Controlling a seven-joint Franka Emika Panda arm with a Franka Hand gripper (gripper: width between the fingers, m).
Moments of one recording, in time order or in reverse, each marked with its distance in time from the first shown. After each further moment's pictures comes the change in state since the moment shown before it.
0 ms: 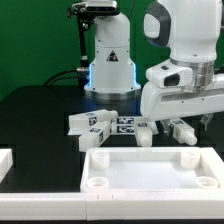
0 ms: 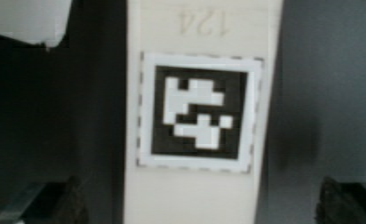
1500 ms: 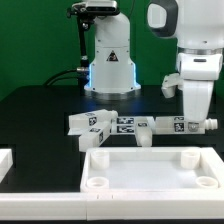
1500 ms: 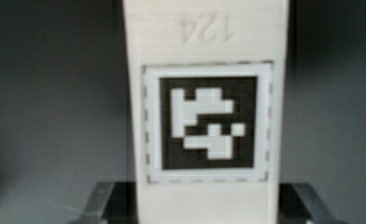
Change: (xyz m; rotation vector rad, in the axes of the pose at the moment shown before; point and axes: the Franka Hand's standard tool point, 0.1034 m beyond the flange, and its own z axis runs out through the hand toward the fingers) arm 0.019 -0.004 -0.025 -0.043 0.045 -1.119
